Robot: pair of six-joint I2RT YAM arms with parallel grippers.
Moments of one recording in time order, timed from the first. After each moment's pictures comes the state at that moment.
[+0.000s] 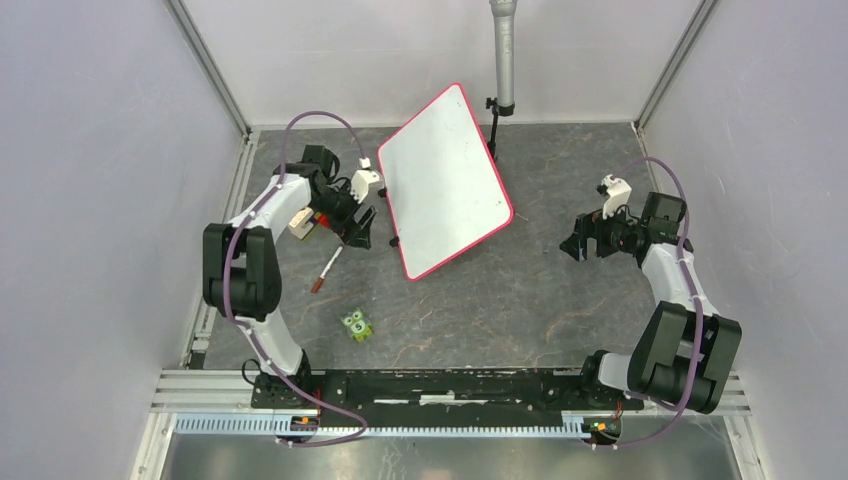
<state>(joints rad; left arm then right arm) -0.12 1.76 1.34 -0.89 0.56 0.72 -0.34 1.30 0.78 -0.38 -0.75 -0.45</state>
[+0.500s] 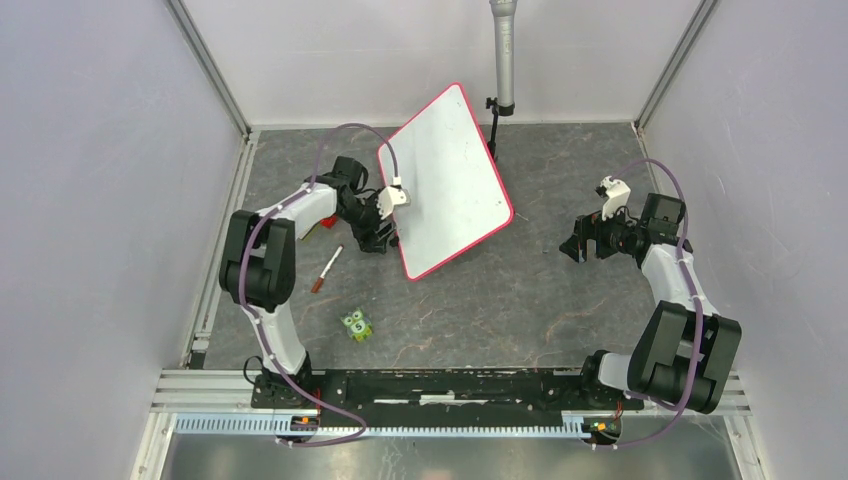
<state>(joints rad) -0.24 1.87 1.28 -0.66 0.55 0.90 -0.34 1.30 0.77 -0.38 -0.75 -0.47</state>
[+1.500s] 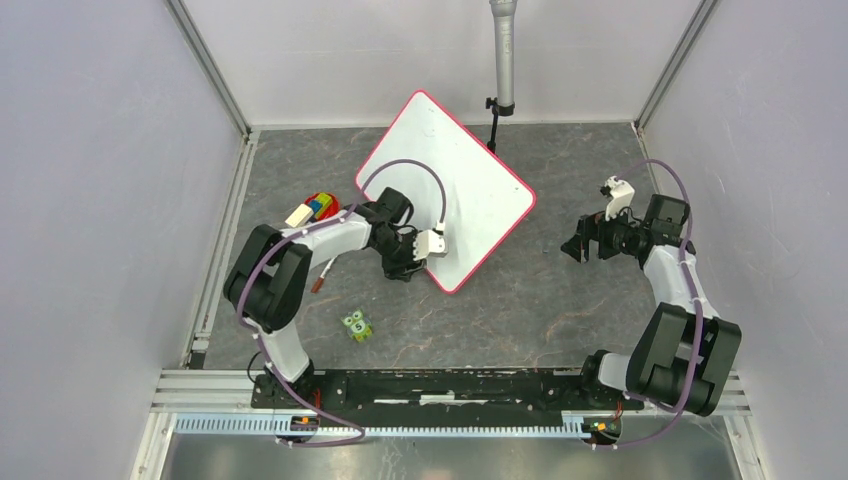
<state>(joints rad) -0.53 1.78 1.10 -0.57 0.45 0.95 -0.35 1.30 0.77 -0.39 -0.77 -0.46</state>
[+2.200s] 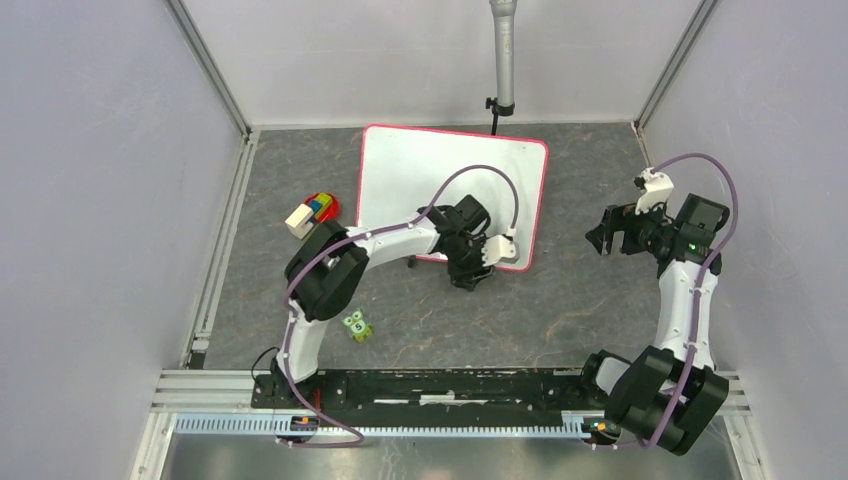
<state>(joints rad) -0.86 2.03 1.44 -0.59 0.41 0.62 -0.49 1.10 0.85 -0.51 -0.73 -0.39</state>
